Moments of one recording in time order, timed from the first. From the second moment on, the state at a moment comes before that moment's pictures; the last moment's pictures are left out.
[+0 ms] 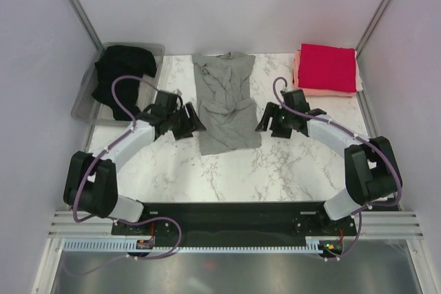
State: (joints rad) left arm -0.31 1.47 1.03 -0.42 0.24 -0.66; right arm 0.31 1.57 1.02 -0.33 -0.22 0.59
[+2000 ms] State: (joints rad) left arm -0.57 0.82 0.45 -0.46 0.10 -0.87; right arm 0.51 1.27 0.69 -0.30 -0.31 0.68
